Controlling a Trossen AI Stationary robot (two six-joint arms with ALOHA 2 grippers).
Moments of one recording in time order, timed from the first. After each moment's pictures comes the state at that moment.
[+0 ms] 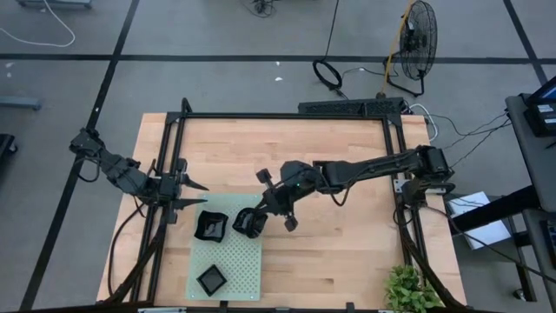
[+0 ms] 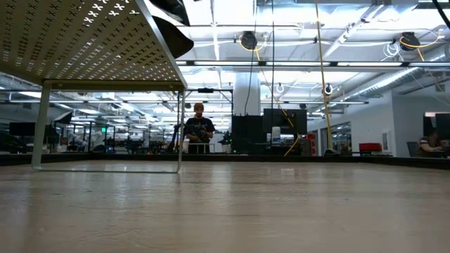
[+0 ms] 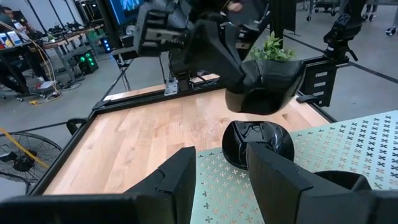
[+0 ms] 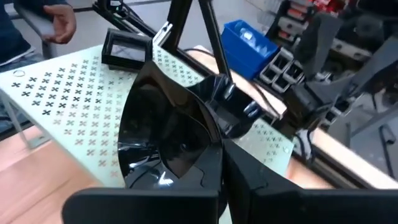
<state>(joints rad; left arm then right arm) -0.60 0.42 0.51 -0.29 -0.50 0.07 0.11 1.78 1.47 -0.08 -0.29 -0.49</state>
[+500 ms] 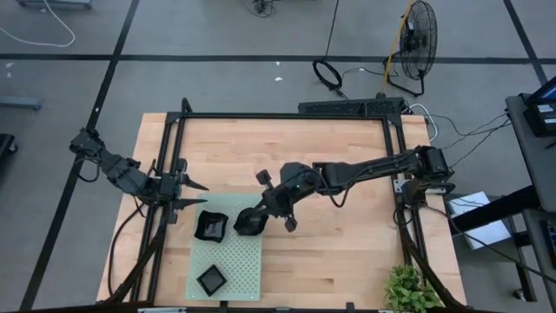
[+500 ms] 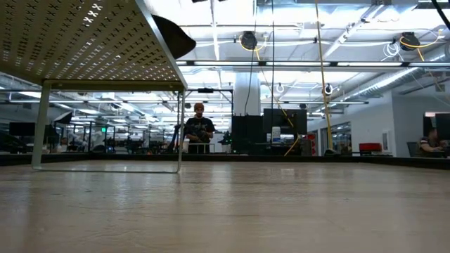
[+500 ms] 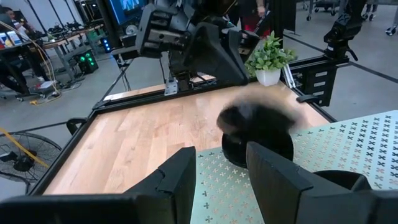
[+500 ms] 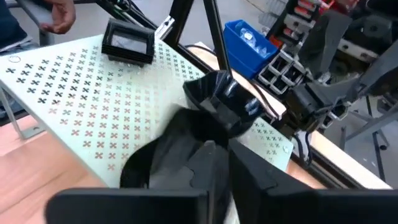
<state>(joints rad) -0.60 0.42 0.51 -0.29 -0.50 0.07 0.11 1.79 1.46 -0.05 -0.28 -0.55</state>
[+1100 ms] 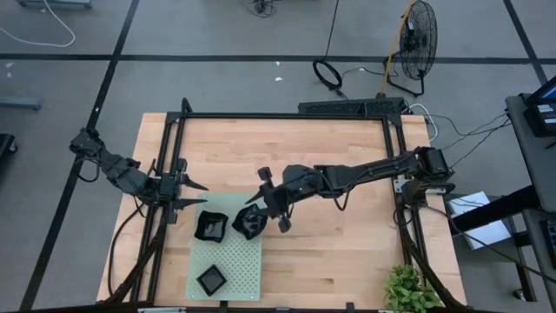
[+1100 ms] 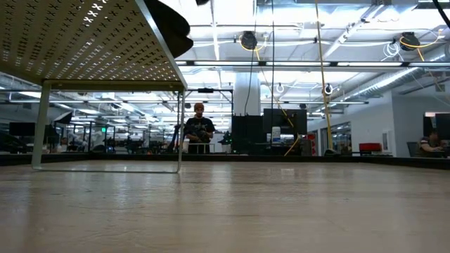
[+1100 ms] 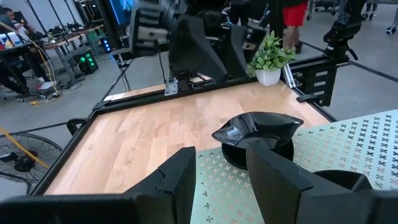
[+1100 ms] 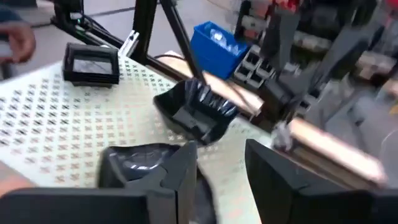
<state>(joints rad) -0.60 0.42 0.51 -0.29 -0.50 0.07 0.13 1.79 1.43 0.06 -0.16 -0.42</state>
